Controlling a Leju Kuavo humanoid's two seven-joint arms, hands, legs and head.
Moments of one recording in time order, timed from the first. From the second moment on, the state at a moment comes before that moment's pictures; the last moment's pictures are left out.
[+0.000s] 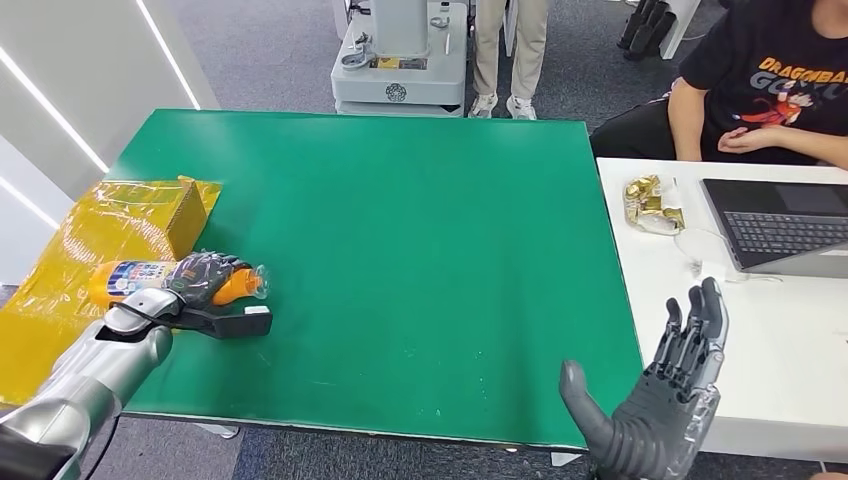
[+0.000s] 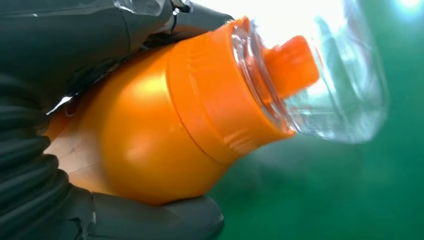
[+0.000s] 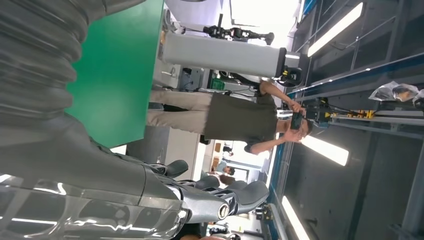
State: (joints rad) left arm -0.64 0.41 -0.53 -0.55 -1.08 0.19 -0.38; right arm 0.20 0.04 0.32 -1.89 0.24 -0.53 -0.56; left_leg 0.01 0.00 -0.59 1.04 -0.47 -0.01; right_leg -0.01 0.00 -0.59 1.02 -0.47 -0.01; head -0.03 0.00
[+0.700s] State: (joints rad) left arm -0.65 0.43 -0.53 -0.51 -1.08 0.19 -0.36; right arm 0.19 0.04 0.32 -1.89 0.24 -0.55 -0.56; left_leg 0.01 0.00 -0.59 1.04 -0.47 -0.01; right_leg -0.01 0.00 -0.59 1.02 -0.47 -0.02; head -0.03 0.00
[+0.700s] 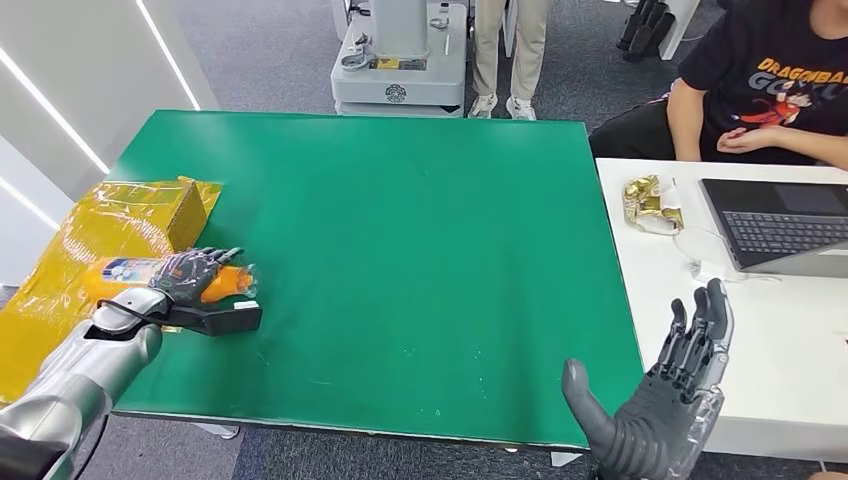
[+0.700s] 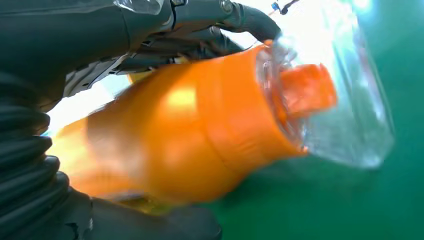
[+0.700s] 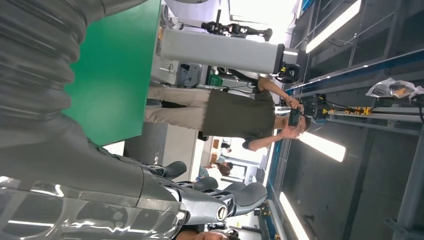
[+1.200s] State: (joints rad) left arm -0.65 0.44 -0.53 -0.51 -1.09 0.20 -0.36; right arm 0.19 0.04 0.32 -1.89 0.24 -0.54 -0.55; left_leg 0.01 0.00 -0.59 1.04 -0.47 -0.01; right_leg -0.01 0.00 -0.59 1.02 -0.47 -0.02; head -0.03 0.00
